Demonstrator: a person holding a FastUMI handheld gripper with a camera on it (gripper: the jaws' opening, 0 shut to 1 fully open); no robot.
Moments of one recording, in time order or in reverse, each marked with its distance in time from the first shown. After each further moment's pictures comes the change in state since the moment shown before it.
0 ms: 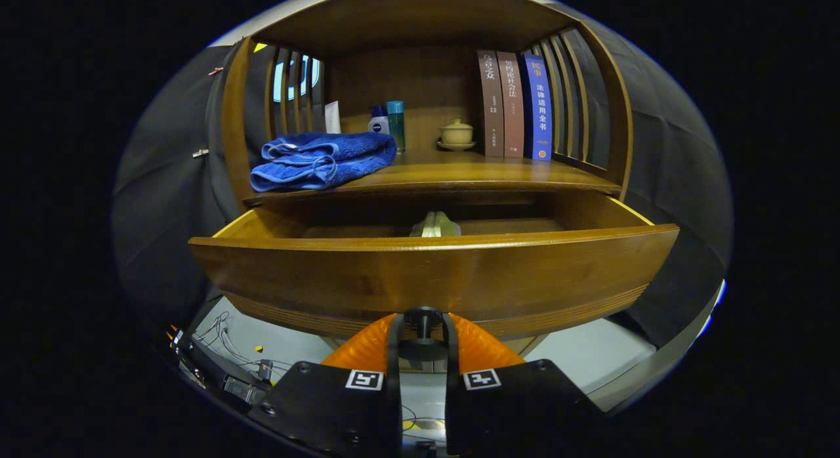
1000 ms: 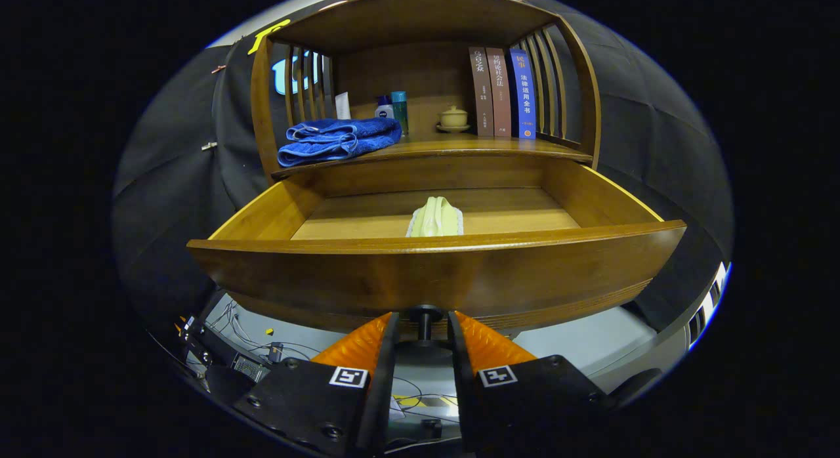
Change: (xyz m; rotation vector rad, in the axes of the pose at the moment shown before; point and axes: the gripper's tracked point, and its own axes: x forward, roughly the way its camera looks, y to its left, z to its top) arm -0.057 0.001 -0.039 0.015 0.053 0.011
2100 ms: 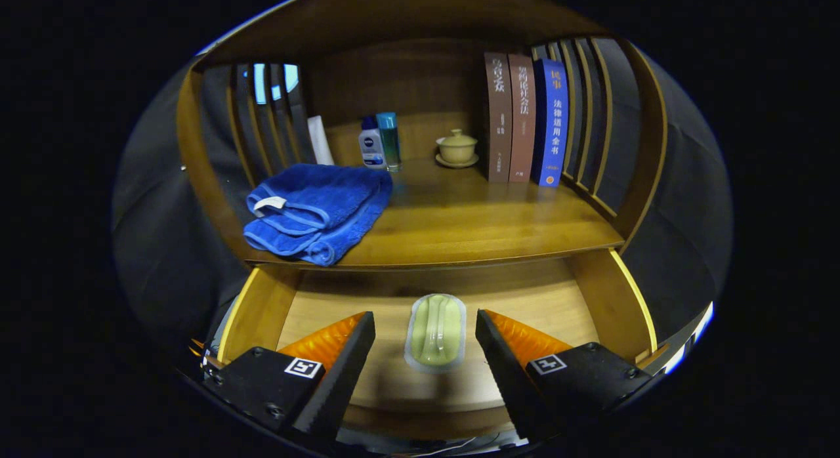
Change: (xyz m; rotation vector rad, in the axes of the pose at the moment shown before) arm 0.084 -0.001 0.145 0.023 0.142 -0.037
